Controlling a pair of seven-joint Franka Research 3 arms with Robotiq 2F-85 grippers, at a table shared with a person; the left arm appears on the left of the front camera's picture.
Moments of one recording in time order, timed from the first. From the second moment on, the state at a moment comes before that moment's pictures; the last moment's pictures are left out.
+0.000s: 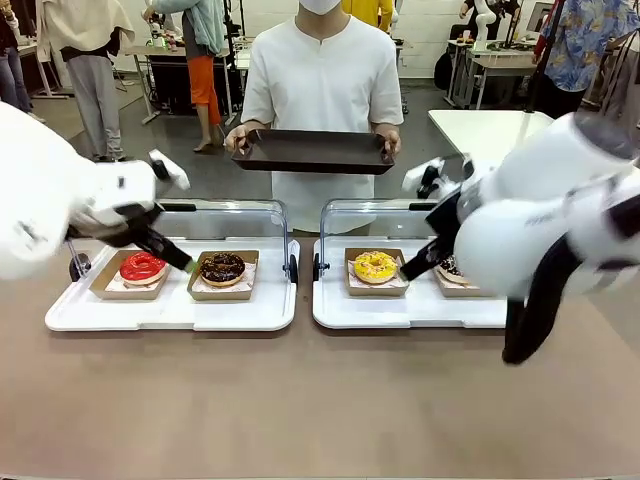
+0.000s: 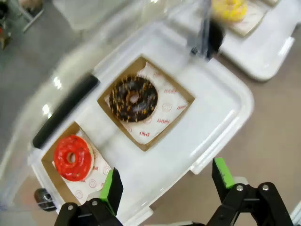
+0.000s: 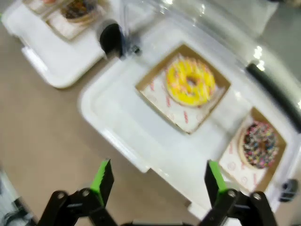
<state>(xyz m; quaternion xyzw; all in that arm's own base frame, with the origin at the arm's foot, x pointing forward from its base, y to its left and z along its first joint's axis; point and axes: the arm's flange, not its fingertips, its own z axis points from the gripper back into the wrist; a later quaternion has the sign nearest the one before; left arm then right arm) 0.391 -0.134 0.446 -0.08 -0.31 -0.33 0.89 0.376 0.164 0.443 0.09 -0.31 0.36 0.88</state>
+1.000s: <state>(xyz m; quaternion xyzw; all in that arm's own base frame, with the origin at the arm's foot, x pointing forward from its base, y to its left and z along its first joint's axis) 0.344 -0.046 0.579 -0.16 -0.33 -0.36 0.86 0.282 0.073 0.579 0.10 -0.33 0.40 0.85</state>
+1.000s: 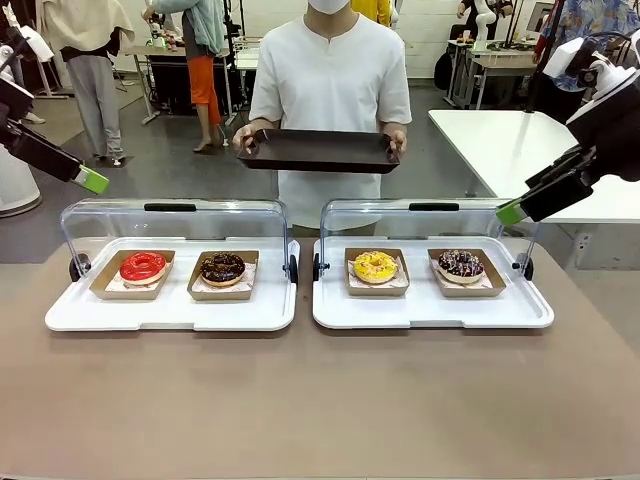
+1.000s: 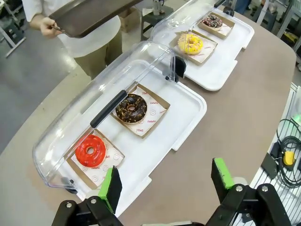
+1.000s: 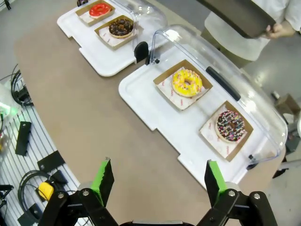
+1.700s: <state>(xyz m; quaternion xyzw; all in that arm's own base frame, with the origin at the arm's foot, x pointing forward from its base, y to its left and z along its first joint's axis) 0.378 0.029 0.601 -0.49 -0.31 -0.43 0.70 0.334 -0.046 0.605 0.45 -0.36 0.47 0.66</state>
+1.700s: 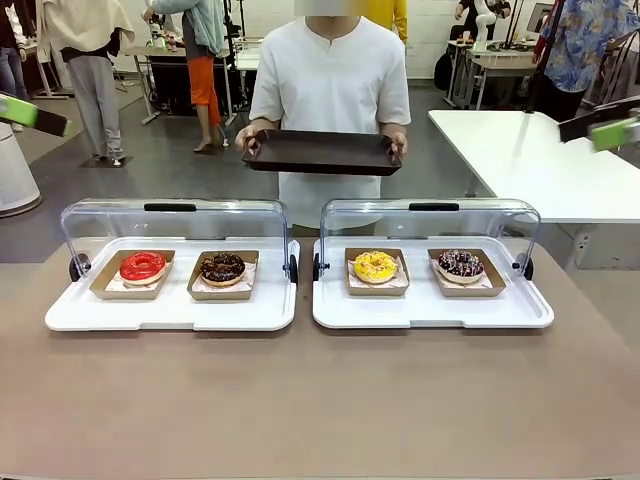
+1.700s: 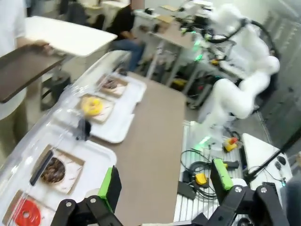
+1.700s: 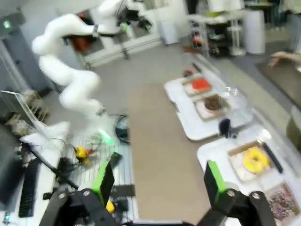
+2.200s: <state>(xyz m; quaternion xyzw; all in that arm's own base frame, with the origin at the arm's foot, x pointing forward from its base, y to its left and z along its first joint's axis) 0.418 0.095 0.587 -0.46 -0.35 -0.51 0.63 0.407 -0.089 0.571 0.43 -0.31 0.51 0.67</state>
